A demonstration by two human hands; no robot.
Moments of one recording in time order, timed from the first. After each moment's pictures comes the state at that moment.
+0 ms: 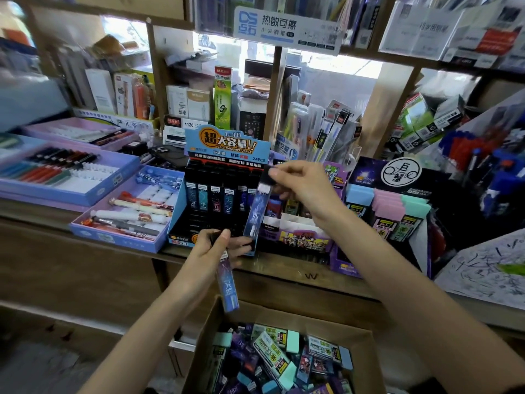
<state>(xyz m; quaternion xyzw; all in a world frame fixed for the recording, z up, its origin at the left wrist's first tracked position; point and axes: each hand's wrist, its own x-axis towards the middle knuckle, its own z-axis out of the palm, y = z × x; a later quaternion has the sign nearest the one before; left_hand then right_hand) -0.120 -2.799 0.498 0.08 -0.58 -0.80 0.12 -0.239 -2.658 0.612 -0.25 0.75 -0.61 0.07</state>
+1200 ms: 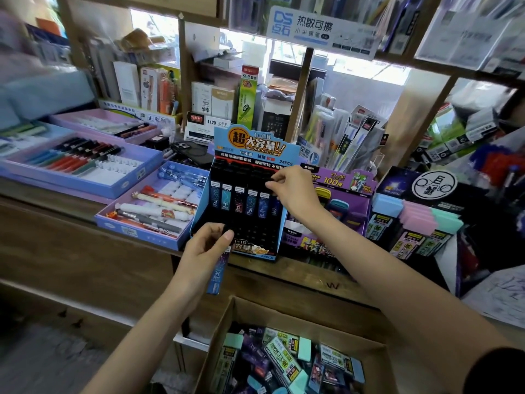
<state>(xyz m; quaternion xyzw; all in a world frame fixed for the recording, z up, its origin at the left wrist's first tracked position) -0.110 -2.841 0.481 0.08 -0.66 -0.72 0.22 -0.266 -2.730 0.580 -0.29 0.89 -0.35 -0.08</state>
